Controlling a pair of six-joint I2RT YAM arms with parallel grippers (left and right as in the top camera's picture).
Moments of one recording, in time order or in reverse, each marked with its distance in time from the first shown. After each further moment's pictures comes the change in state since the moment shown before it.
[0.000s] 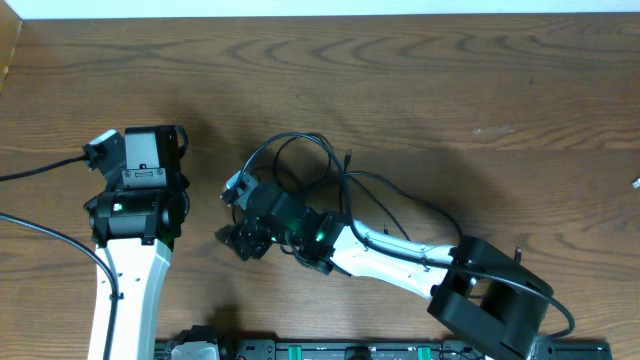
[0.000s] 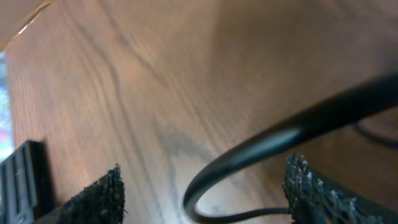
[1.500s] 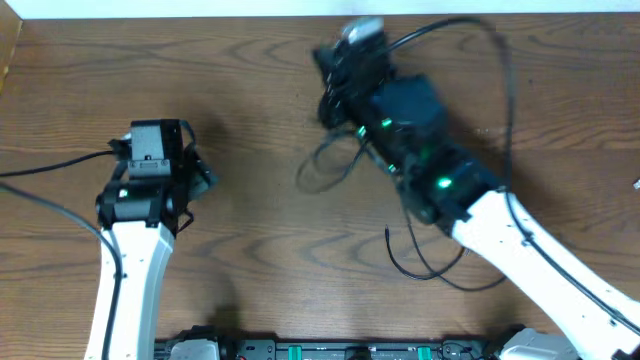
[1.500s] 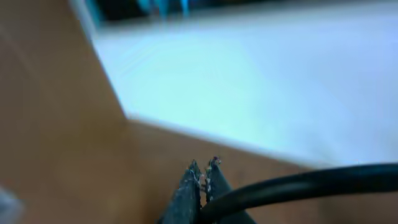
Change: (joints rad) left arm 0.000 0.076 0.000 0.019 0.376 -0.005; right arm -0.357 -0.459 0.174 -0.035 0.274 -0.138
